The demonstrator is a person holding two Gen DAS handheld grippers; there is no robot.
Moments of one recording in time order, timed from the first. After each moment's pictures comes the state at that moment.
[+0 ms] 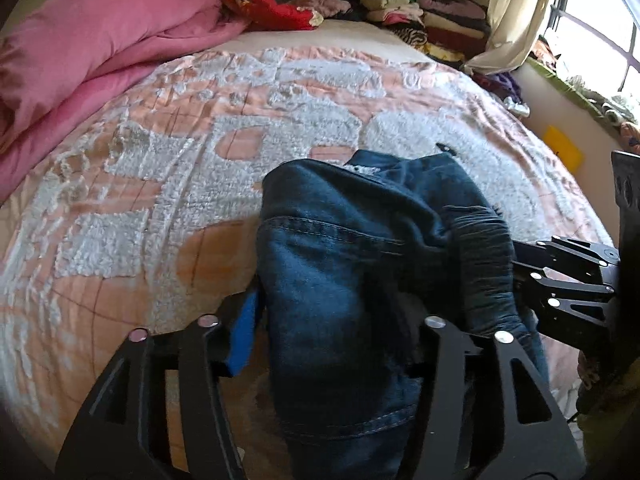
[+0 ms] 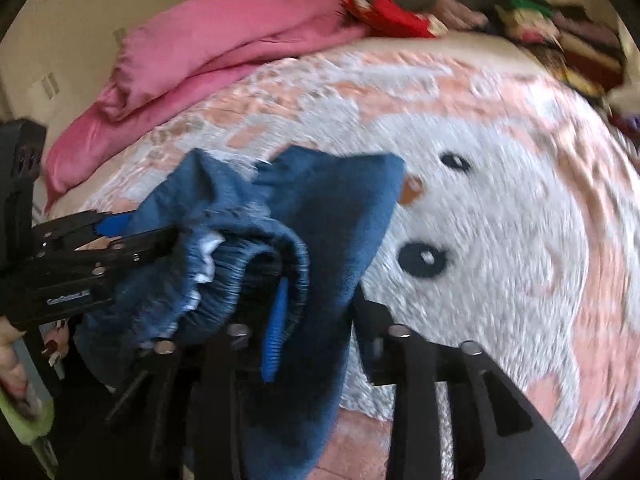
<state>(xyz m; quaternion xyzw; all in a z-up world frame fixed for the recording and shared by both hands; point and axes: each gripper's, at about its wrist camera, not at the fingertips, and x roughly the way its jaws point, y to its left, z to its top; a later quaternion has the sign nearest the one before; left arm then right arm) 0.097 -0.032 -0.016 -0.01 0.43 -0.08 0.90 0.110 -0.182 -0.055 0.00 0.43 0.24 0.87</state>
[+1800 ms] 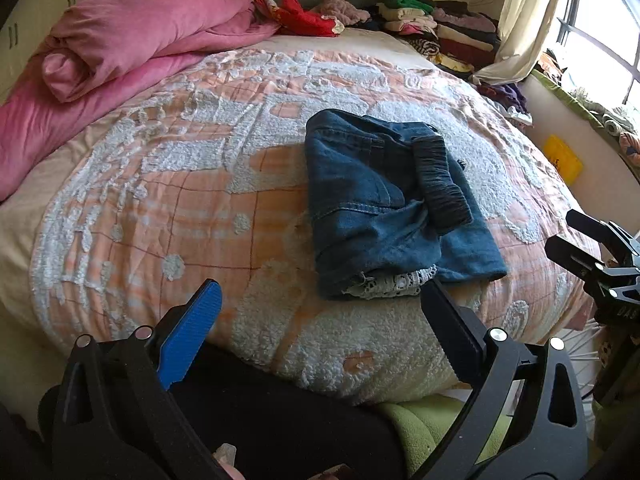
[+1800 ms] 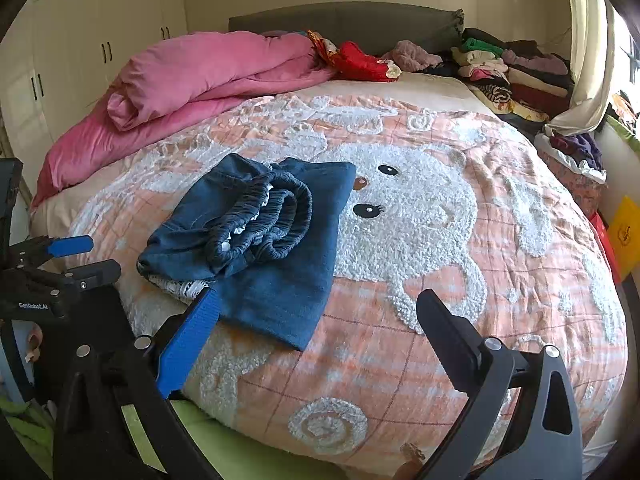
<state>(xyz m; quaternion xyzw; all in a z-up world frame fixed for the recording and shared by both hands) -0.039 -0.010 0.012 -0.04 0.42 -0.04 0.90 -0.034 -0.204 0.002 -0.04 0.36 0.17 0.92</state>
